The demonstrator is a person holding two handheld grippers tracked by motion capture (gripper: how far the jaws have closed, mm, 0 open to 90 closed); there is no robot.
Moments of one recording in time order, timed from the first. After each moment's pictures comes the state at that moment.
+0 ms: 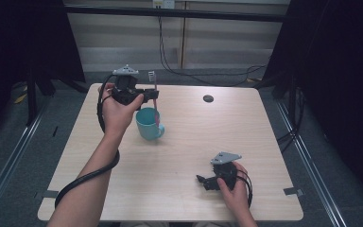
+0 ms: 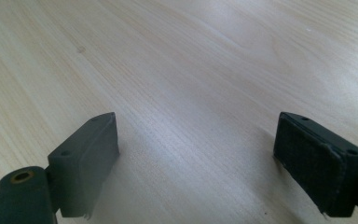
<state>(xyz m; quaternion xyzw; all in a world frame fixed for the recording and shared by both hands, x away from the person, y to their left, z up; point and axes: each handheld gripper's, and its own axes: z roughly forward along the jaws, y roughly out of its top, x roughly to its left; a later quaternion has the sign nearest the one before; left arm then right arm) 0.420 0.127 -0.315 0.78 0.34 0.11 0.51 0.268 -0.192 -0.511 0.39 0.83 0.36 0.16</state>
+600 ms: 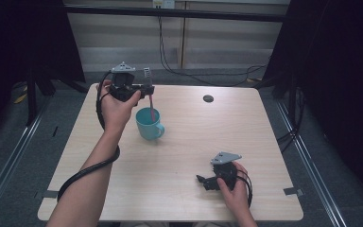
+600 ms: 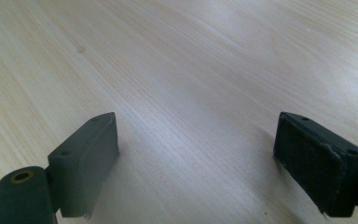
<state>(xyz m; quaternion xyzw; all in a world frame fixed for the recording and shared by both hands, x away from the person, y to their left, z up) 0.433 0.133 -0.321 0.78 0.35 0.14 0.50 0.268 -0.192 -0.511 0.39 0.83 0.36 0.16</state>
